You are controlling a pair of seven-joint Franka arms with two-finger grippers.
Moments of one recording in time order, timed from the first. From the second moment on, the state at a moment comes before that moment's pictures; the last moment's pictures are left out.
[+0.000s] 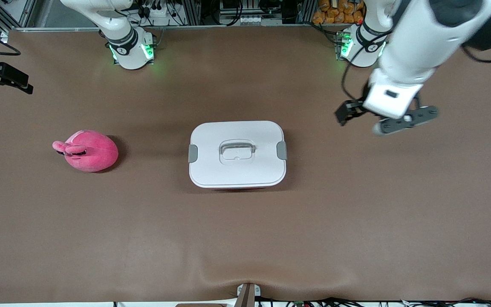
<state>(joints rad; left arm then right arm) -0.32 0.19 -0.19 -1.47 0.07 1.62 -0.87 -0.03 -0.07 -0.02 -1.56 -0.02 1.37 -0.03</state>
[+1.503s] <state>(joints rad) -0.76 0.58 -0.19 -1.42 0.41 2.11 -2.59 -0.03 -0.03 -0.02 -1.56 0.00 1.38 -0.03</state>
